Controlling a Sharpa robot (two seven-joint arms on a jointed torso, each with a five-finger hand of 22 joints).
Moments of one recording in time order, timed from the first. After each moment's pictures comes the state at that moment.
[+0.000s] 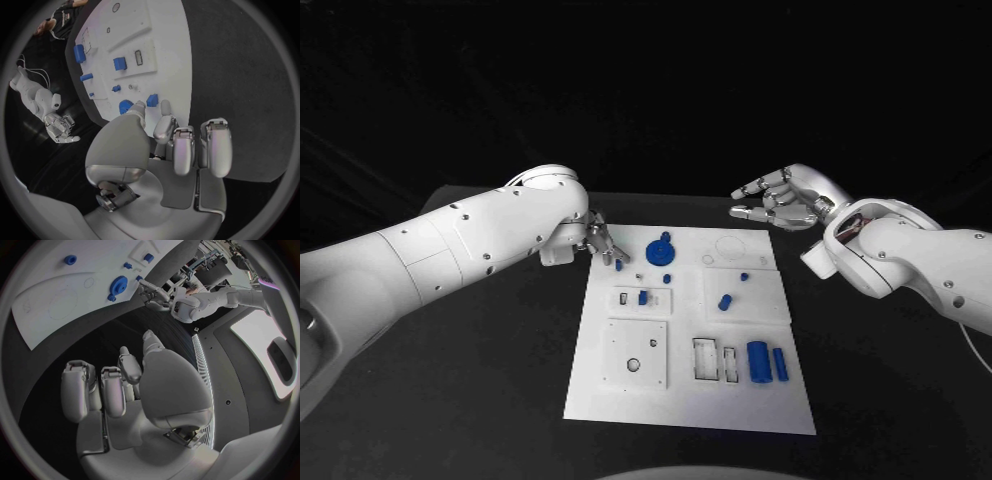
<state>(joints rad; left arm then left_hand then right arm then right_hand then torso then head) 1.33 -0.45 0.01 1.09 -1.10 0.34 -0.68 1.13 -0.06 0.01 0.28 0.21 0.93 0.05 0.53 0.64 1.35 -0.02 1.22 1.16 1.47 -0.07 1.57 1.31 0.04 1.47 0.04 1.49 1.31 1.20 -0.97 0.04 1.52 -0.91 -0.37 0.13 1.35 -0.07 -0.04 0.25 0.20 0.97 0.15 0.07 0.07 1.35 0.06 1.15 1.28 1.47 -0.02 1.51 1.31 0.05 1.45 0.09 1.41 1.26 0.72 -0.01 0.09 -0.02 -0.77</state>
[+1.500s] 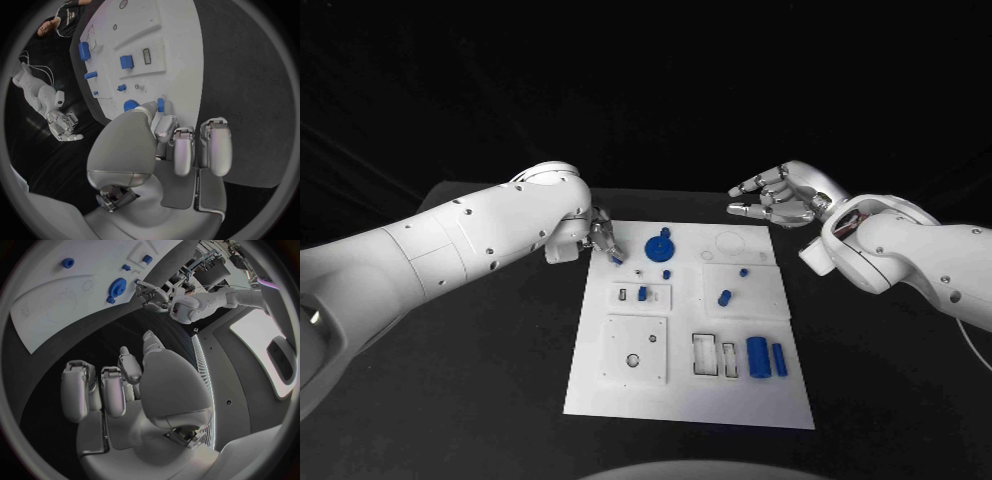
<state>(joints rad) 1.33 -0.43 0.00 1.08 -1.06 0.32 -0.66 1.34 -0.05 0.38 0.26 0.25 0.90 0.05 0.57 0.63 1.35 -0.02 1.20 1.14 1.47 -0.08 1.57 1.31 0.04 1.47 0.02 1.49 1.31 1.20 -0.97 0.04 1.51 -0.91 -0.36 0.13 1.35 -0.06 -0.04 0.25 0.21 0.97 0.15 0.07 0.07 1.35 0.06 1.15 1.28 1.47 -0.02 1.51 1.31 0.05 1.45 0.09 1.41 1.26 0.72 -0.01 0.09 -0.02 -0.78</state>
